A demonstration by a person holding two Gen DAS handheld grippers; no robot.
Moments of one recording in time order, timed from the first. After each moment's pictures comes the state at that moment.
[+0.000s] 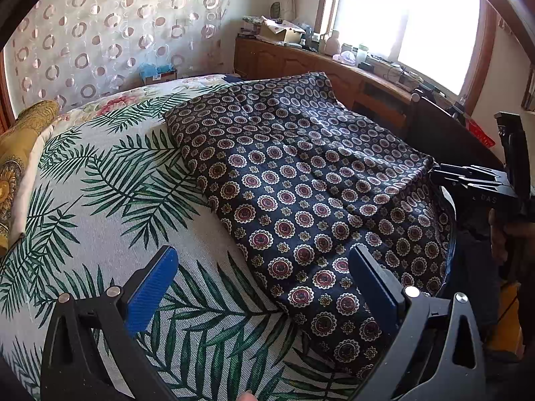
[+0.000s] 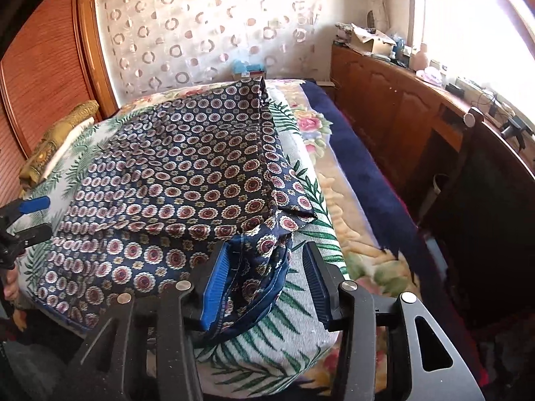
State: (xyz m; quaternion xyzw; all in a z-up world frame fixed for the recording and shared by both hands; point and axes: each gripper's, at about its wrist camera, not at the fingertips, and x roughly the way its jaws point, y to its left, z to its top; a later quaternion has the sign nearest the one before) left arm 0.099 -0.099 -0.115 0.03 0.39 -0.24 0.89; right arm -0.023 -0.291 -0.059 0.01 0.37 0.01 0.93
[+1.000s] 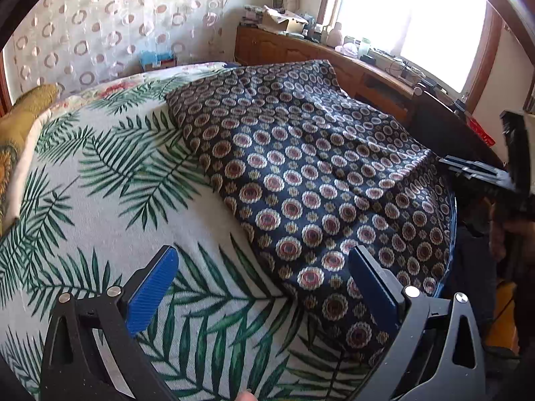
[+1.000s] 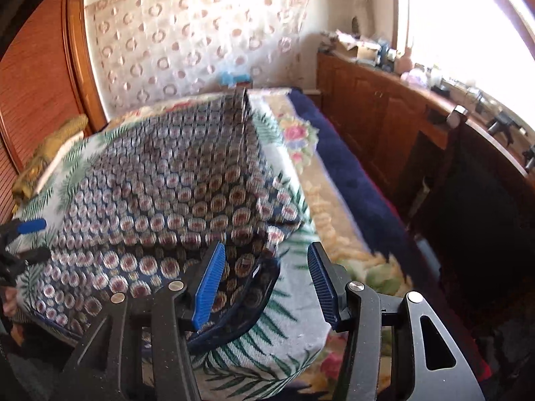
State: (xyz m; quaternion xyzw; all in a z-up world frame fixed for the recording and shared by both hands) left arm 0.098 -0.091 -0.125 0.02 0.41 -0.24 0.88; right arm -0.042 -0.299 -0.052 0.03 0.36 -0.02 0.93
